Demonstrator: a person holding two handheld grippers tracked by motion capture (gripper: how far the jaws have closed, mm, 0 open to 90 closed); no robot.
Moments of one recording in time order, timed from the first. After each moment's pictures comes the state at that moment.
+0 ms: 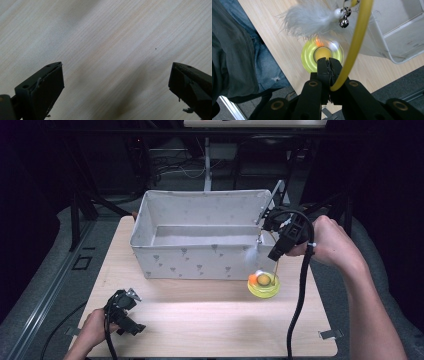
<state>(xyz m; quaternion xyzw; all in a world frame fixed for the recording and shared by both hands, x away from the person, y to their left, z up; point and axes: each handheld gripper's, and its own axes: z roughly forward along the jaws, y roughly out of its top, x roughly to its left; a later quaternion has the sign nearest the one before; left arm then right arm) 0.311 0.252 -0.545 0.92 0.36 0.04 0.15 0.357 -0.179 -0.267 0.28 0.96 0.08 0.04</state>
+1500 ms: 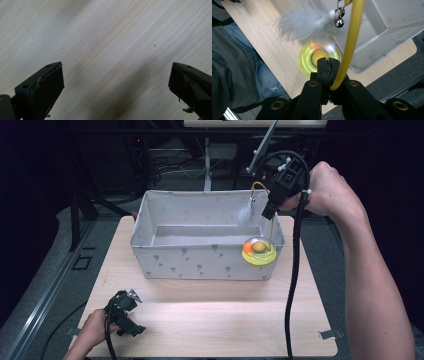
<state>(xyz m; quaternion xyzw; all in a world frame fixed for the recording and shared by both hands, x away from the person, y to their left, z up) 0.312 0.252 -0.549 0.92 0.36 0.03 0.14 0.398 -0.158 -0.184 0.31 0.94 0.09 0.06</state>
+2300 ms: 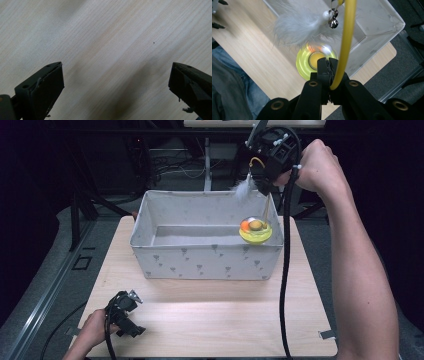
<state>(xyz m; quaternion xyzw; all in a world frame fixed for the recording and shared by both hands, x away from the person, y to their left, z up) 0.311 0.252 -0.549 0.93 0.35 0.03 0.13 0.443 -0.156 -0.166 0.36 0.92 0.11 0.10</state>
